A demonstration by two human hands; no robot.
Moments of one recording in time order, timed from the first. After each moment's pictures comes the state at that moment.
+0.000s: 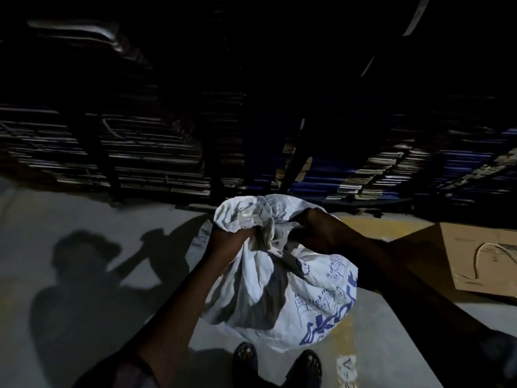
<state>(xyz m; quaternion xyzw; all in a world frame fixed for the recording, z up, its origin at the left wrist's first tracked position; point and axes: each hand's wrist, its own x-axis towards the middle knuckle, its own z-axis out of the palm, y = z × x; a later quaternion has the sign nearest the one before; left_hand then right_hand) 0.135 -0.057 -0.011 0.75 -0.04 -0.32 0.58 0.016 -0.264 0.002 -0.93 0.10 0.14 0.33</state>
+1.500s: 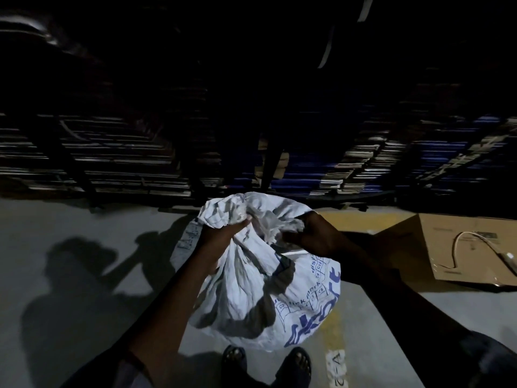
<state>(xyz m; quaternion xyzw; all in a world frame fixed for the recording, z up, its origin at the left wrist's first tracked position) 0.116 -0.100 -0.031 0.68 0.03 -0.43 0.59 -0.032 -0.292 -0.024 -0.84 0.24 0.10 0.48</state>
